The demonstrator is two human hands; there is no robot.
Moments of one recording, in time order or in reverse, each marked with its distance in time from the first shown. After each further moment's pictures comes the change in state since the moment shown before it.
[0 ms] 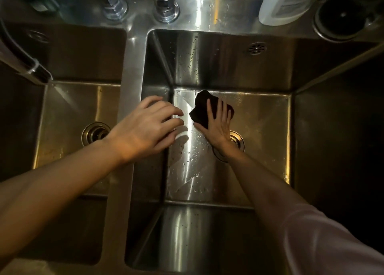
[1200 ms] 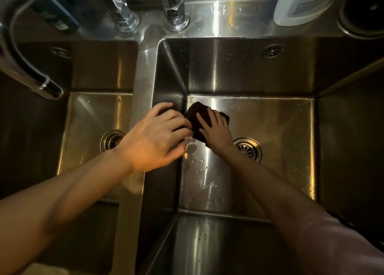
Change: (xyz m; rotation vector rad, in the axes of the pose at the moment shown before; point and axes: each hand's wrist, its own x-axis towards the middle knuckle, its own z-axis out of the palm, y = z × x) left_hand -0.002 0.003 -0.007 -0.001 -0.095 -0.060; right_hand 0.014 -0.024 0.029 -0.123 0.112 -0.316
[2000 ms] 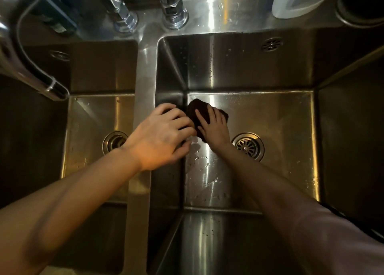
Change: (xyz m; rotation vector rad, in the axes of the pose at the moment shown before) left_hand 0.002 -0.002 0.003 0.073 -0.091 0.019; right_hand 0.003 -0.018 0.003 -0.019 -0.016 0.120
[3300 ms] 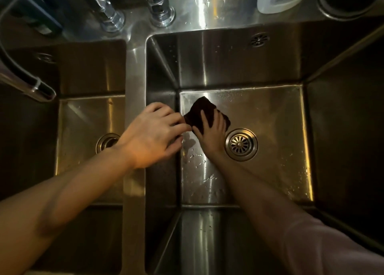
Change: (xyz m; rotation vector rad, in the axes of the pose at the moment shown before) left_hand 0.001 0.000 -0.004 0.018 -0.051 -0.033; right_hand -0.029 -0.016 0.006 0.175 0.066 0.362
